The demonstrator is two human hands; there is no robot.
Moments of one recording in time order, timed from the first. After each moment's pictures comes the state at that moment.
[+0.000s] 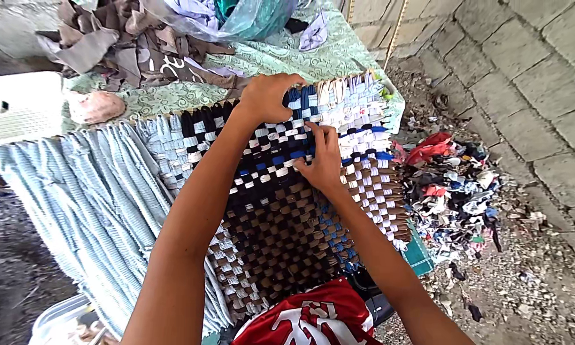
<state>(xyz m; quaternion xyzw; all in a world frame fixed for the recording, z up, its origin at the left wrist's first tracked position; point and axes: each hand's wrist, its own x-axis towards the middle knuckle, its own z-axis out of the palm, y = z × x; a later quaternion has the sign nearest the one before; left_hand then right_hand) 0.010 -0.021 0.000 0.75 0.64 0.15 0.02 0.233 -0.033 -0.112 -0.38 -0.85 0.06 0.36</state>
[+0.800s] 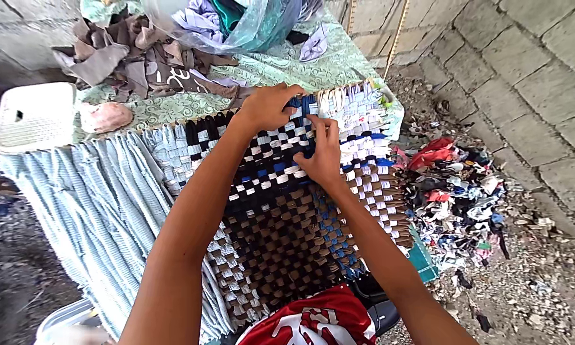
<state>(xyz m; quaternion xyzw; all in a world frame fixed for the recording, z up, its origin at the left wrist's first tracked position) 0.005 -0.019 0.001 0.78 0.61 0.15 0.03 0.219 -0.013 -0.094 -0.38 -0.84 0.07 0.39</state>
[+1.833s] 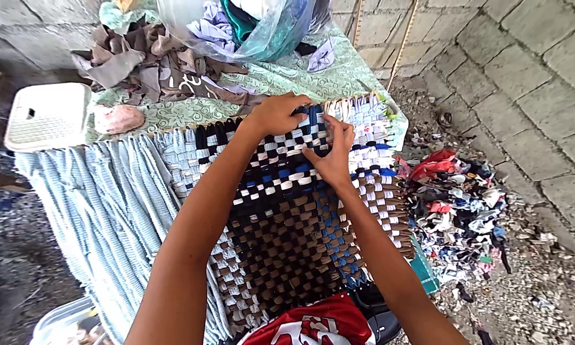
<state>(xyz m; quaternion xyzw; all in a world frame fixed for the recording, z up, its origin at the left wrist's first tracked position) -0.001 -0.015 0.000 0.78 0.59 0.18 0.07 0.221 0.003 -0.086 -0.38 -0.79 0.16 0.45</state>
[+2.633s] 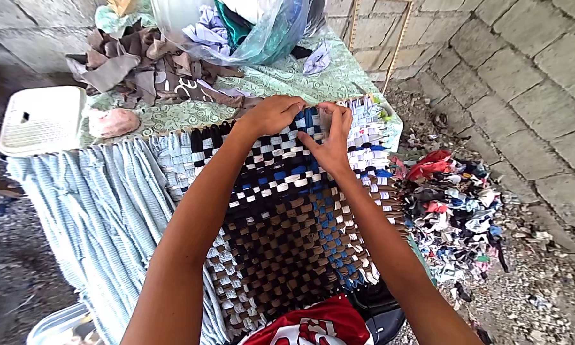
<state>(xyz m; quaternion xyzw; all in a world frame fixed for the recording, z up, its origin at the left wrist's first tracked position) -0.005 -0.011 -0.001 0.79 0.55 0.24 0.09 0.212 0.027 -0.060 -0.33 -0.80 0.15 0.48</state>
